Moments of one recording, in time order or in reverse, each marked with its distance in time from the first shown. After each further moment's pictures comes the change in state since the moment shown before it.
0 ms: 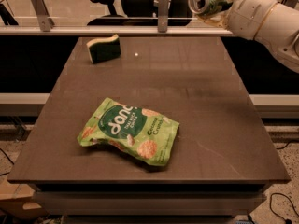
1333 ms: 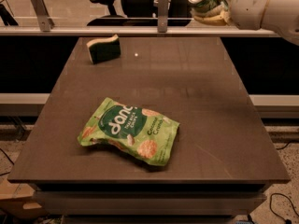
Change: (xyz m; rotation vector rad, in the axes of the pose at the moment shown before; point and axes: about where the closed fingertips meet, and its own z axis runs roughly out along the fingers) arm -0.003 0.010 0.006 -0.228 0.054 0.458
